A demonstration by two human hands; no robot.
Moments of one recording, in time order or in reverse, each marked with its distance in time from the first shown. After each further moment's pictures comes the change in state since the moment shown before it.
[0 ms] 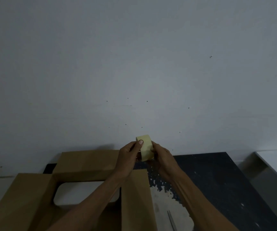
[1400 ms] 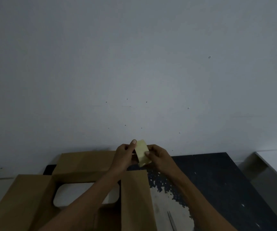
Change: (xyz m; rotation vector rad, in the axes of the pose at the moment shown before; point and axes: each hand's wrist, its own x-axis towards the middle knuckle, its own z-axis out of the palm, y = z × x) left_hand 0.014 0.000 -0.011 -0.010 0.047 -0.203; right_hand 0.011 0.012 -0.015 -0.402 -0.086 -0.124
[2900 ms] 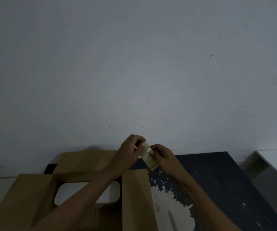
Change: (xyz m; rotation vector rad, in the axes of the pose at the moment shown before) left_hand 0.003 0.007 -0.007 0.685 -0.165 0.659; right_hand -0.011 -0.004 -0.011 -0.271 0.031 -0.116
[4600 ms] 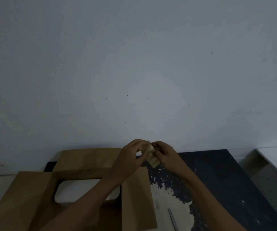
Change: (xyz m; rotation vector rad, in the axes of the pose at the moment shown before) left_hand -0.016 0.001 0.015 0.089 0.076 0.191; right_hand 0.004 0.003 -0.008 0.032 -0.017 0.008
